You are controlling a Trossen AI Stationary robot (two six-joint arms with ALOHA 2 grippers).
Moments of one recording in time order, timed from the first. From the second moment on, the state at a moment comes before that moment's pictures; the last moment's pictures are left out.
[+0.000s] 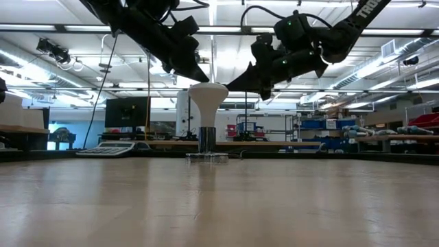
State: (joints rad) left arm 0.22 1.40 0.88 0.01 -0.28 0.13; right arm -0.41 1.61 0.82 0.49 -0.25 0.06
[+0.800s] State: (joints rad) left arm 0.22 1.40 0.88 0.01 -0.29 0.13; right arm -0.29 1.63 0.85 0.46 -0.35 0.06
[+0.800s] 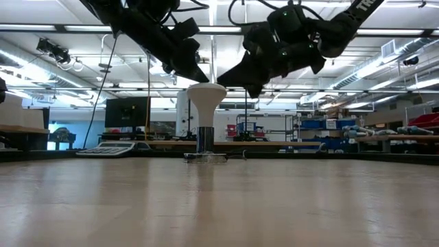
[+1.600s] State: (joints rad) left arm 0.22 1.40 0.88 0.00 -0.28 0.15; right arm -0.31 1.61 0.87 0.42 -0.12 0.07
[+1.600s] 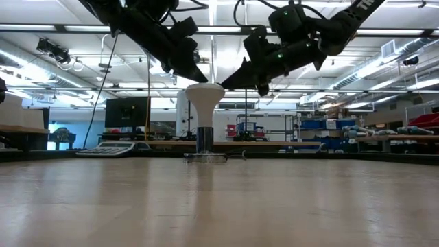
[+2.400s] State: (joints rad) left arm 0.22 1.40 0.88 0.01 -0.28 0.15; right arm -0.32 1.57 0.86 0.37 0.03 0.03
